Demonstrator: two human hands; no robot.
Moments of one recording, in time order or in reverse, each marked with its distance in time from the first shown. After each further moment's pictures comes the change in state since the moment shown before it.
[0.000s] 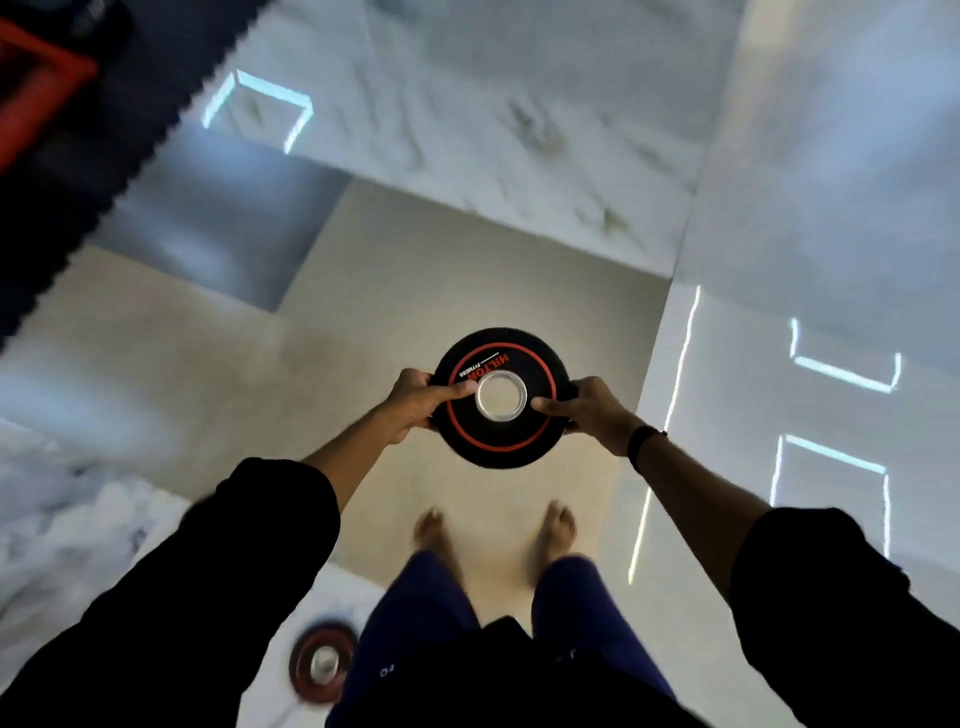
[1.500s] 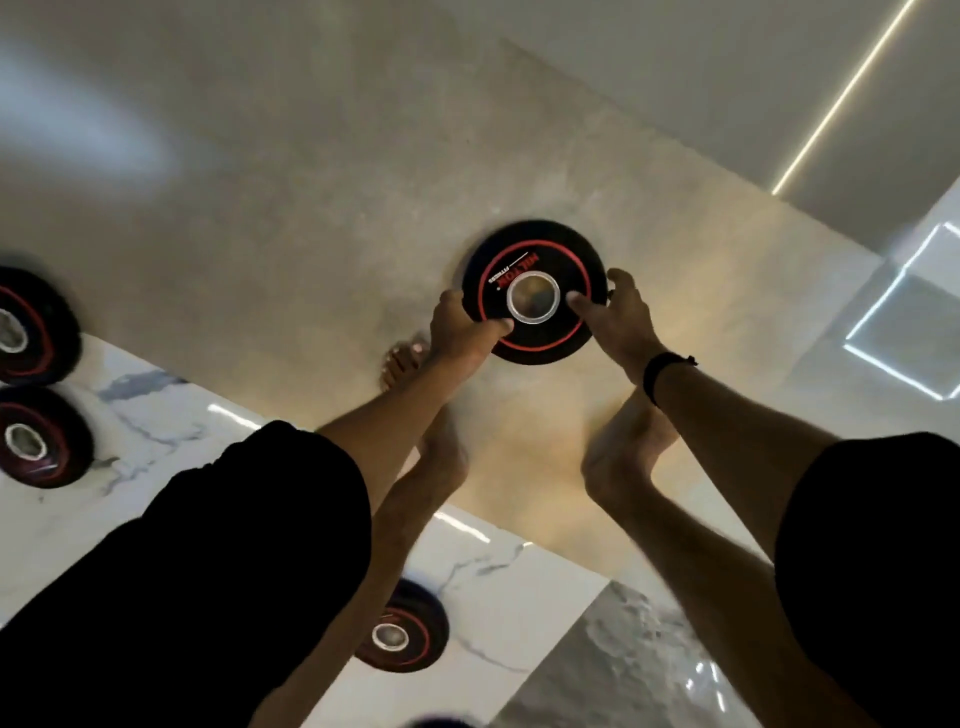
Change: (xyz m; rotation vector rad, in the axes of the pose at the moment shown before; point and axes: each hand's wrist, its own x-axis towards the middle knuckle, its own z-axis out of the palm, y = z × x) left_hand 0.379 -0.428 0.143 0.088 0.296 -0.453; right_hand 0.371 0.452 0.127 -0.229 0.106 0.410
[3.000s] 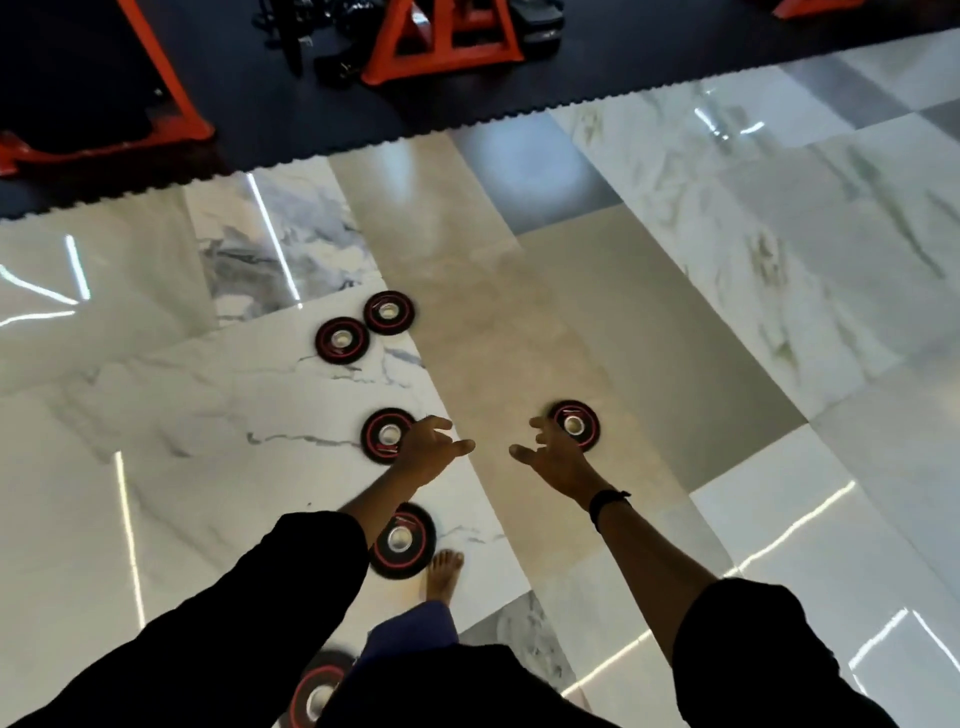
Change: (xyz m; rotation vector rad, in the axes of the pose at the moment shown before) left_hand -0.677 -0.361 -0.240 -0.603 0.208 0.349; right_hand -0.784 0.050 0.036 -0.566 -0.227 -0.673
